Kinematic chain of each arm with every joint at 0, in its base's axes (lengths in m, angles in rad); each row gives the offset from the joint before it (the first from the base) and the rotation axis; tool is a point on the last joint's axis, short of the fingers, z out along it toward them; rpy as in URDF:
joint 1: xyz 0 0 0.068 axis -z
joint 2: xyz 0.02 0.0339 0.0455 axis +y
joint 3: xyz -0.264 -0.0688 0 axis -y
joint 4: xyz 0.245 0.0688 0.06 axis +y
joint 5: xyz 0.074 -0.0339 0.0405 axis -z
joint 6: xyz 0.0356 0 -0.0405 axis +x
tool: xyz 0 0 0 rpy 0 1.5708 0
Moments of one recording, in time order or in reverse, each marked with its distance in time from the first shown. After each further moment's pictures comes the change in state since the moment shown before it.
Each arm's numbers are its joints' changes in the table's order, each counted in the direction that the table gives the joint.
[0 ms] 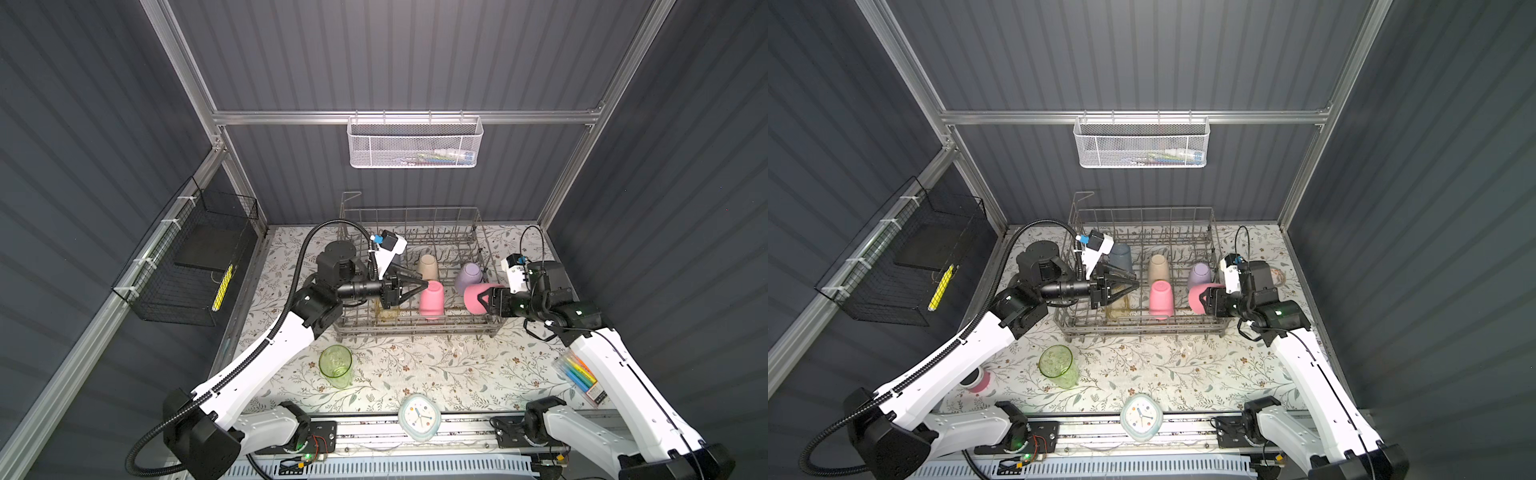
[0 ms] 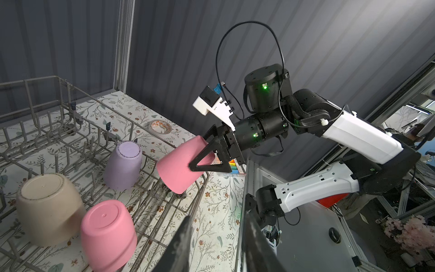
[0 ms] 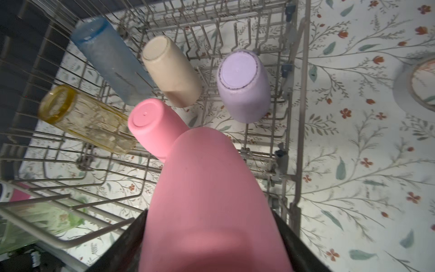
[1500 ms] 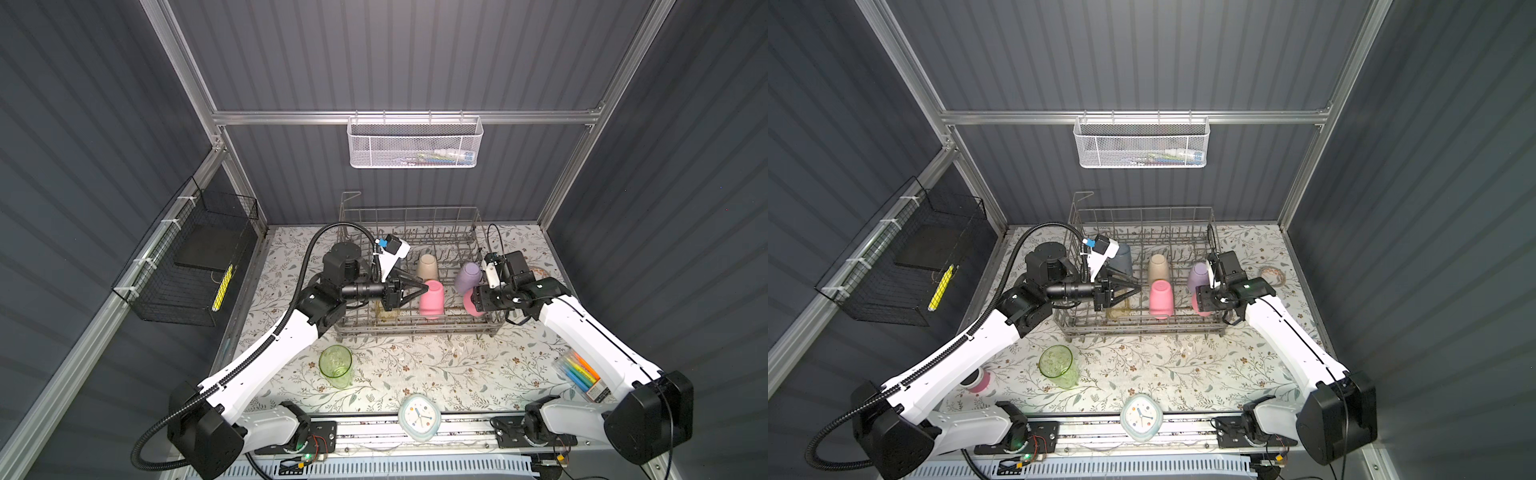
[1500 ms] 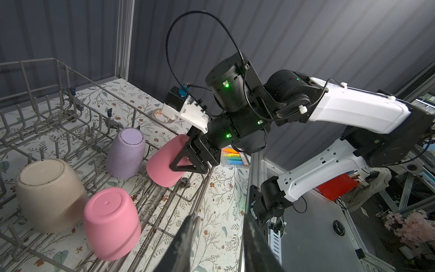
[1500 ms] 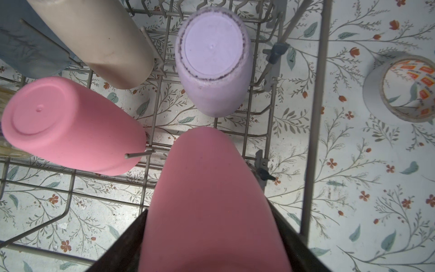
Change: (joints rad) left arm 0.000 0.029 -0.012 0.028 -0.002 0.040; right arm -0.087 0.271 0.061 -0.024 0.207 -0.051
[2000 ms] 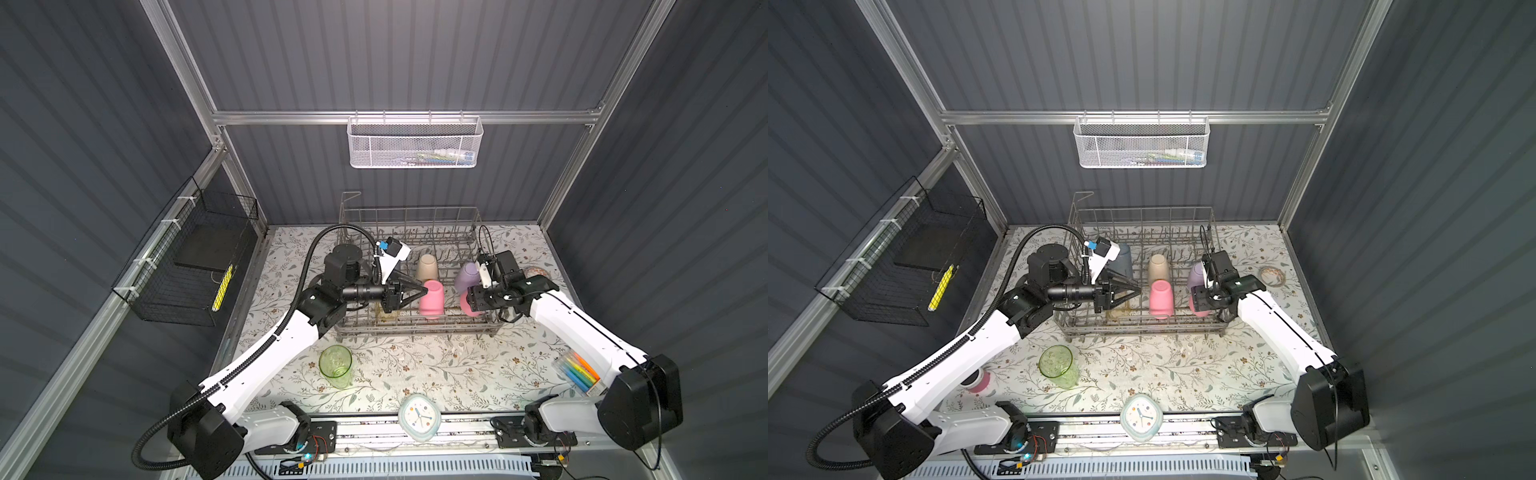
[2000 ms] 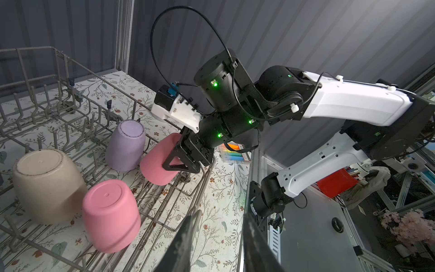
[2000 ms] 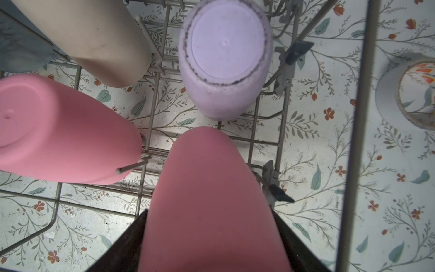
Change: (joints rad) left arm 0.000 0.000 -0.019 0.013 0.000 0.005; right arm -0.027 0.074 0.000 -0.039 0.024 0.001
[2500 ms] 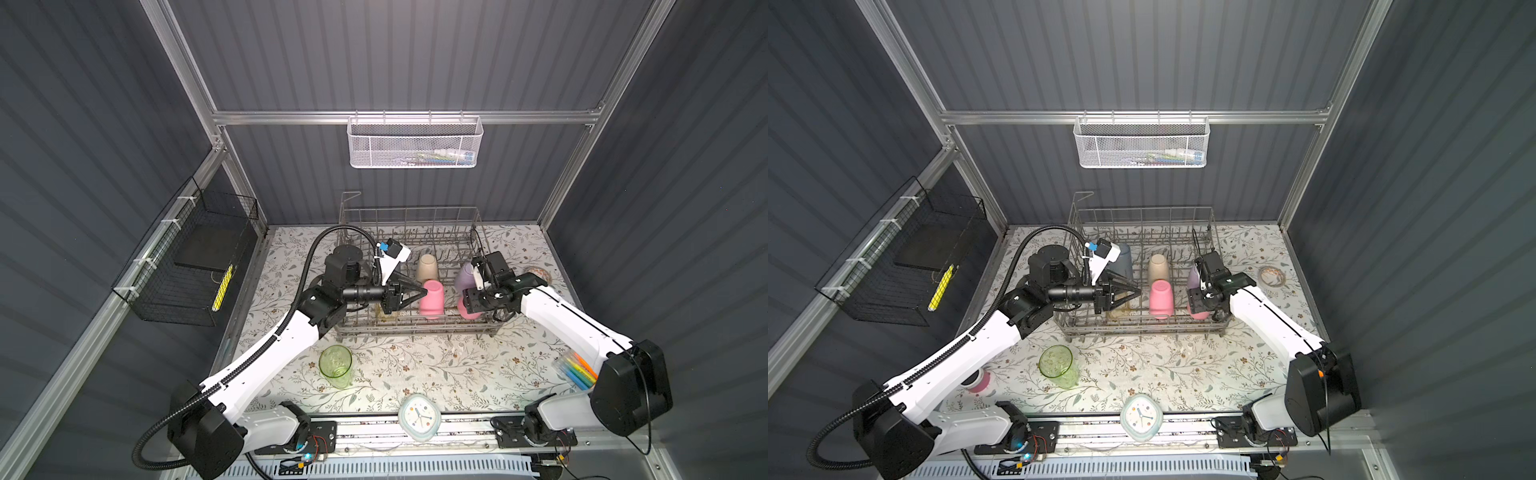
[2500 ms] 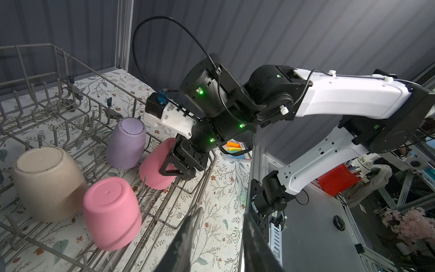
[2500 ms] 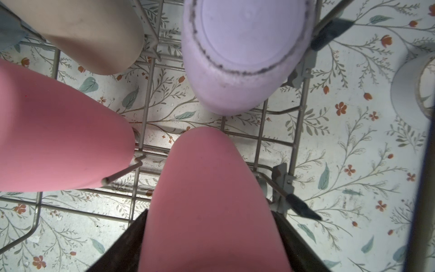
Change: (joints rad) left arm 0.000 0.000 -0.008 0.000 0.000 0.012; right arm -0.030 0.070 0.012 0.008 0.034 0.010
